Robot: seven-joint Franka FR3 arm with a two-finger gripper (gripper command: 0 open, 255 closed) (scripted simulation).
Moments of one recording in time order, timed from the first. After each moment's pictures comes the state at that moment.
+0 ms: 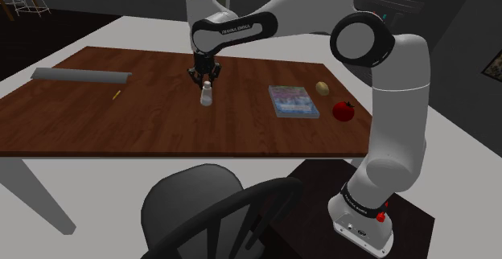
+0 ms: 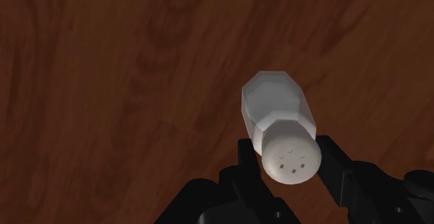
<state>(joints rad) 0.05 0.45 0.23 -1.50 -0.25 2.00 0.57</state>
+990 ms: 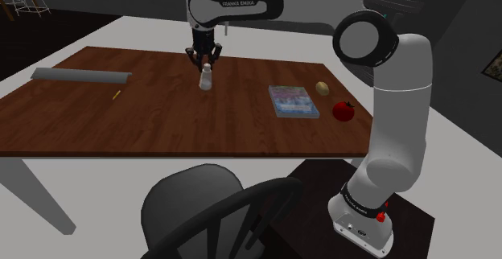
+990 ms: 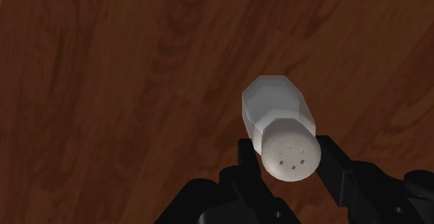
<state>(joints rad) 0.06 0.44 0.24 -1.32 -0.23 1.81 0.54</state>
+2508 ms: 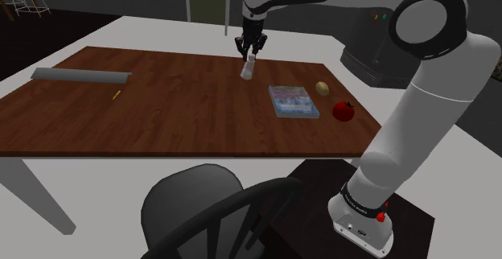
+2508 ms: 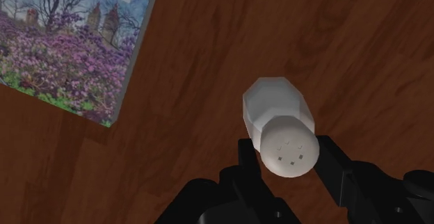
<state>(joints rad) -0.16 0.07 0.16 -1.73 -0.12 1.90 0.25</state>
